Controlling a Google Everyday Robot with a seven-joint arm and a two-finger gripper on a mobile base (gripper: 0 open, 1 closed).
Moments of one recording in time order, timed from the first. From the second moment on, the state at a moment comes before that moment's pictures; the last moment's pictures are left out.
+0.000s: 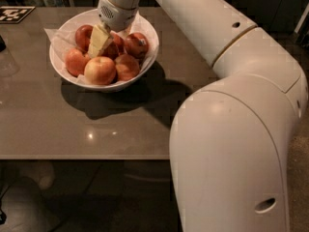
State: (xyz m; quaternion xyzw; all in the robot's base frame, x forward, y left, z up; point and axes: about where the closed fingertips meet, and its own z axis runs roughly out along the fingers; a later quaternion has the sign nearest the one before) arm 0.679 0.120 0.916 -0.48 0.85 0.14 0.17
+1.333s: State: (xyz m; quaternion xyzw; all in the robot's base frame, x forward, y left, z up) arm 0.679 0.121 0.920 -0.48 0.85 0.14 0.17
